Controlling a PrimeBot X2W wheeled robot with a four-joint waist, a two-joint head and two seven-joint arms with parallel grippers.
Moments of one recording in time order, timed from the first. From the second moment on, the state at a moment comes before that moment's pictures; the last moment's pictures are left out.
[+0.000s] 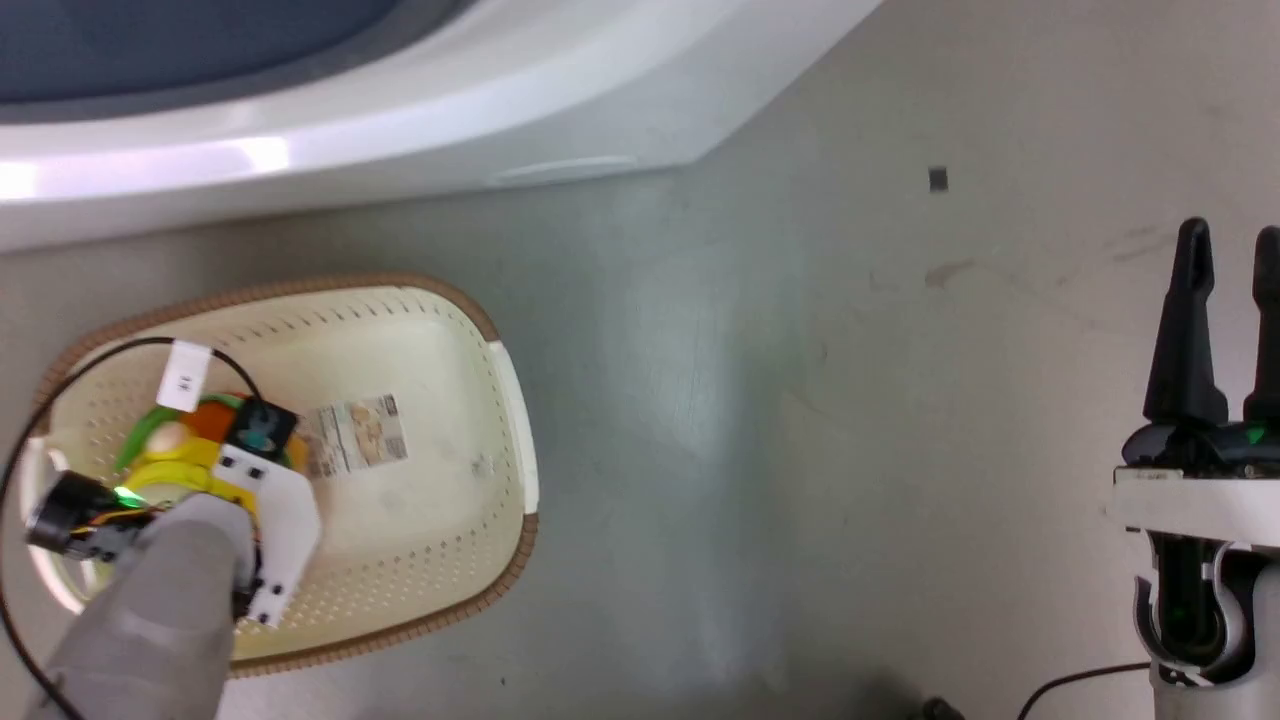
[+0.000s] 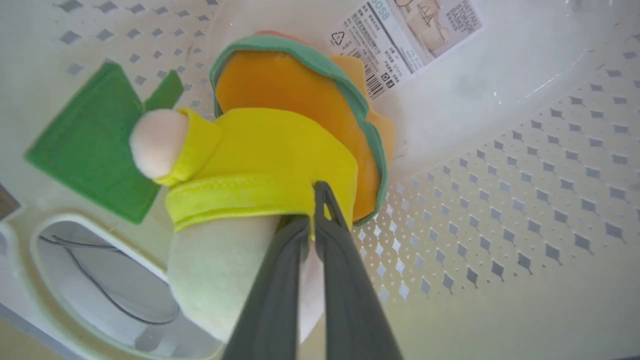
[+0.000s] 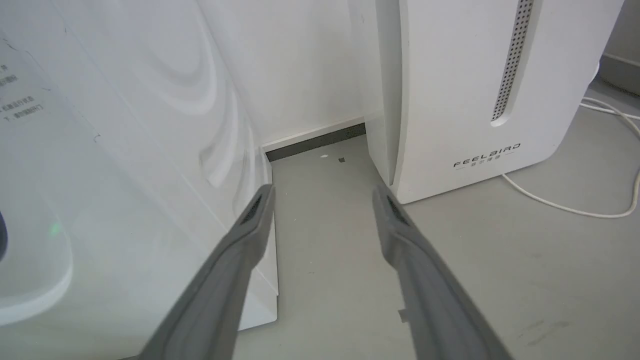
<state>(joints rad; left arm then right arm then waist) -0.79 0.36 -0.45 1.29 -0.03 -0.03 0.18 -0.26 -0.05 -0.13 -0.07 0.41 0.13 -0.26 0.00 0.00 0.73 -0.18</state>
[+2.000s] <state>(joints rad) -0.49 0.21 -0.32 0.64 -0.23 0.02 -0.26 0.08 -0.05 -0.15 0.00 0.31 0.13 -0.26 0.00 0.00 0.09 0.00</state>
